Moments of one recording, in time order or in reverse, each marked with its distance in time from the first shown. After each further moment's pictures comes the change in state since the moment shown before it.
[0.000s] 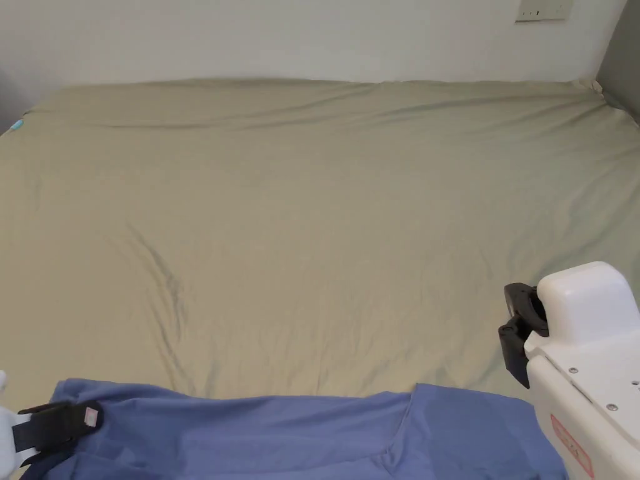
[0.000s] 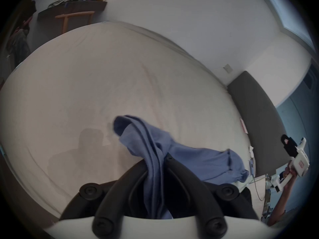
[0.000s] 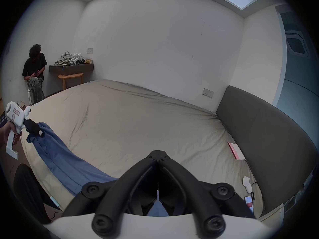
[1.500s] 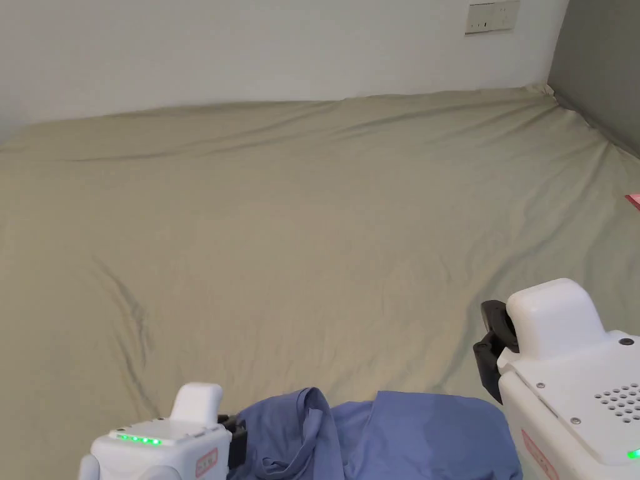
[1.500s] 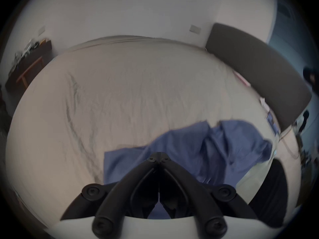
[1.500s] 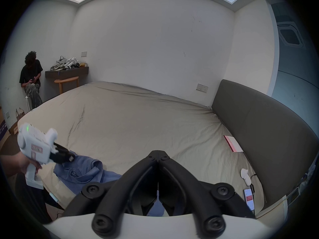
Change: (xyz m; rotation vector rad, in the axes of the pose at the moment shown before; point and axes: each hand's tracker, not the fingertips) left arm 0.179 -0.085 -0.146 -0.121 0.125 -0.498; right arm 0.034 -0.023 0.016 -0.015 -0.013 -0.059
